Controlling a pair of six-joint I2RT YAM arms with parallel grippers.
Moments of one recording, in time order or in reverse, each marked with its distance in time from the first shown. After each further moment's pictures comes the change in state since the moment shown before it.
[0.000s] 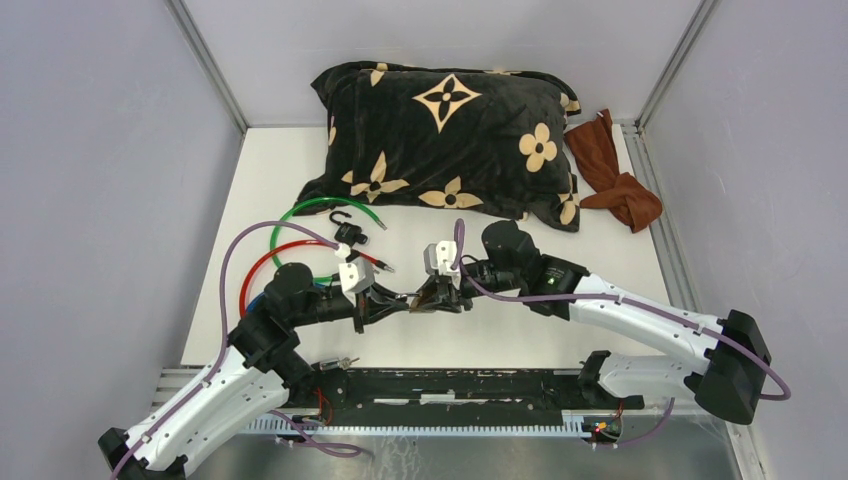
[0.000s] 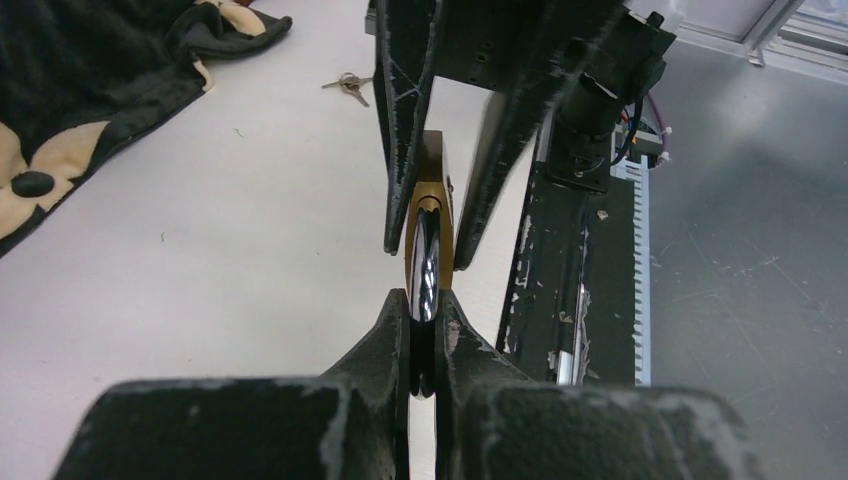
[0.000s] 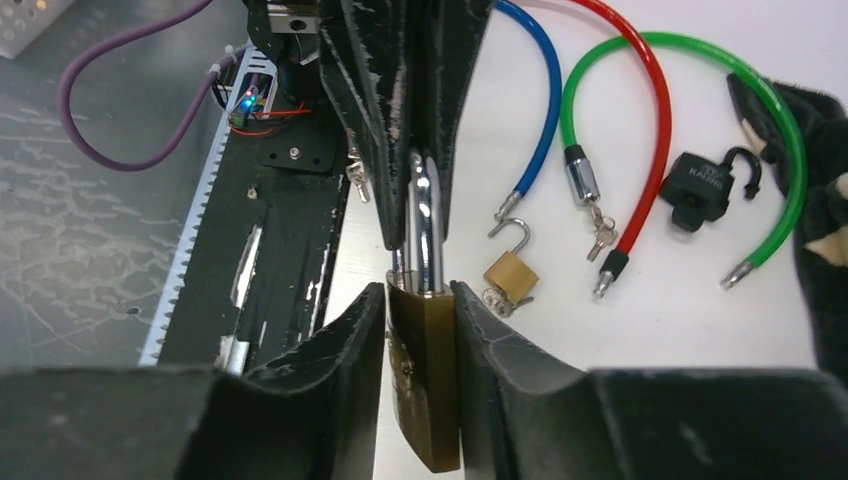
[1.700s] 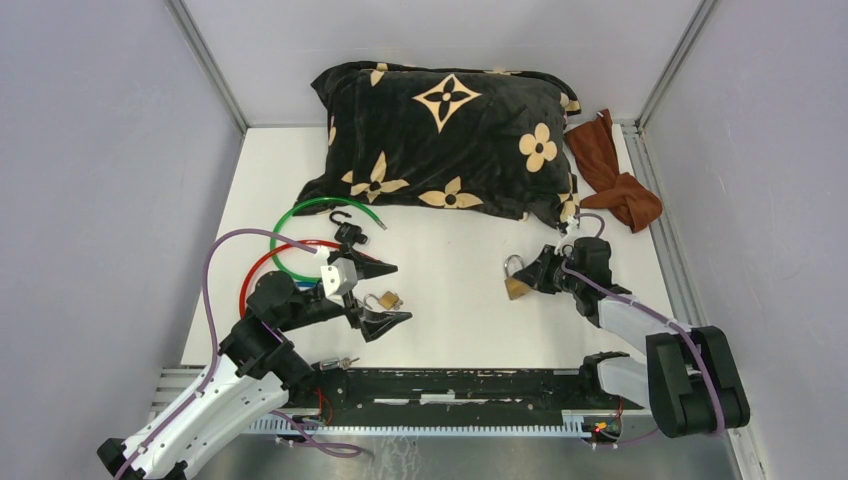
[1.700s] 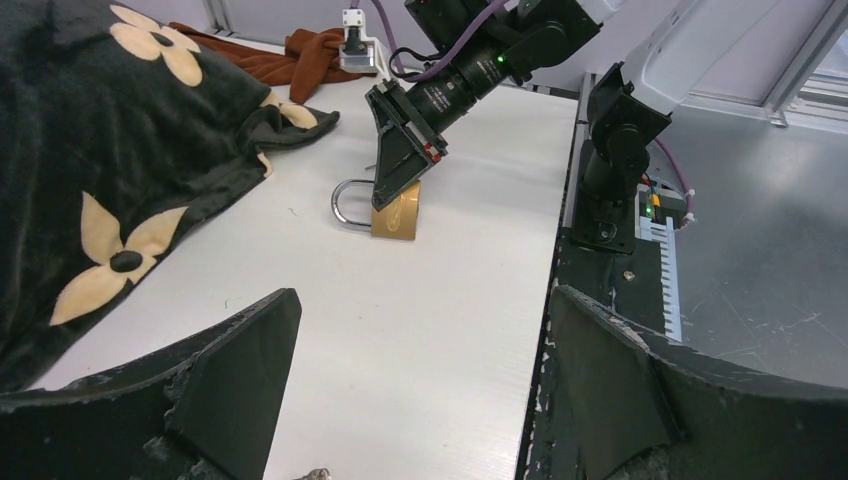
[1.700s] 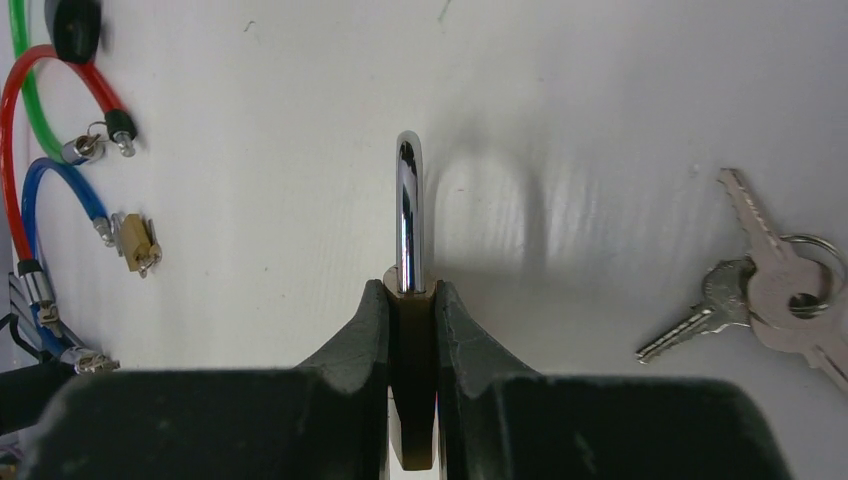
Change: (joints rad) left arm 0.001 -0.065 -0.007 0.112 -0.056 0.000; right arm -0.815 -0.004 -0.574 0.291 0.208 0.784
